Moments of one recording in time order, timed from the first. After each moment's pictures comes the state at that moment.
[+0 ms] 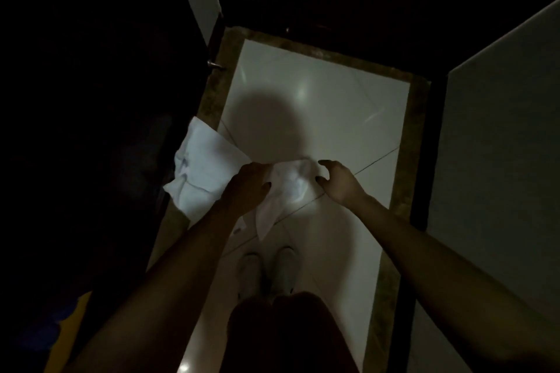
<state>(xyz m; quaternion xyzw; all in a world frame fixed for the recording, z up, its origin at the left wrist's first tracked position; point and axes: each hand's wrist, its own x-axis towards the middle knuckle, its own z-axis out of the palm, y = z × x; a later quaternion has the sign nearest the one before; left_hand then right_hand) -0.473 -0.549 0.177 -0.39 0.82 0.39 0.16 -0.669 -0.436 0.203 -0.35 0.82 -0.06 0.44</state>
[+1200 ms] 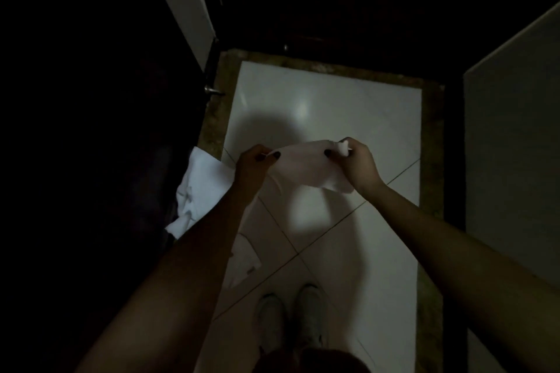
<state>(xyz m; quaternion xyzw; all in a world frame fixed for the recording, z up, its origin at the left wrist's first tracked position) -0.526 -0.633 0.136 -0.51 0.61 0.60 -0.10 -0.699 -0.510 0.146 -0.21 0.82 -0.38 0.36</state>
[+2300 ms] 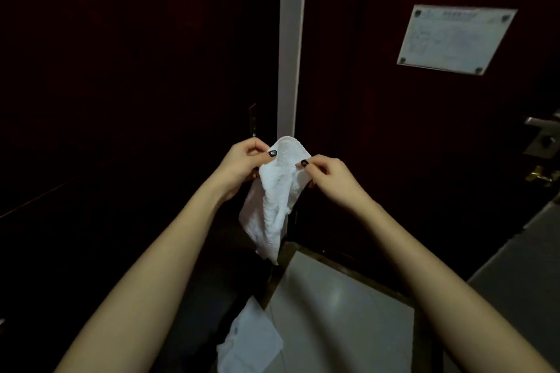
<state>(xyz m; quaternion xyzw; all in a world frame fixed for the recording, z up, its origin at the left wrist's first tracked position) -0.385 -0.625 0.875 -0.34 0.64 0.57 -0.38 -0.582 -0.539 0.867 -0.63 0.61 -0.42 0.23</state>
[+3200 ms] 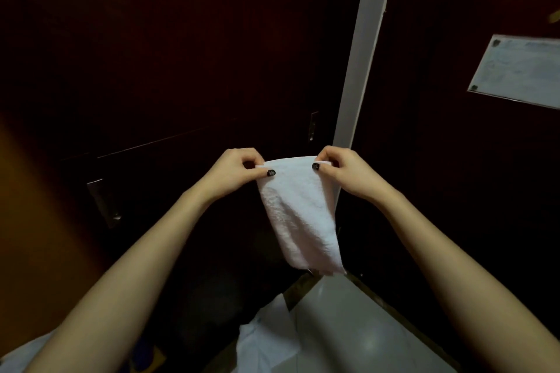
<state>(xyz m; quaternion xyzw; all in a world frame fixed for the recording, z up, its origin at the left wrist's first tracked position) -0.289 -0.497 0.892 -0.45 0.77 0.25 -0.38 -0.548 -0.487 0.912 -0.78 0.50 -0.31 0.22</state>
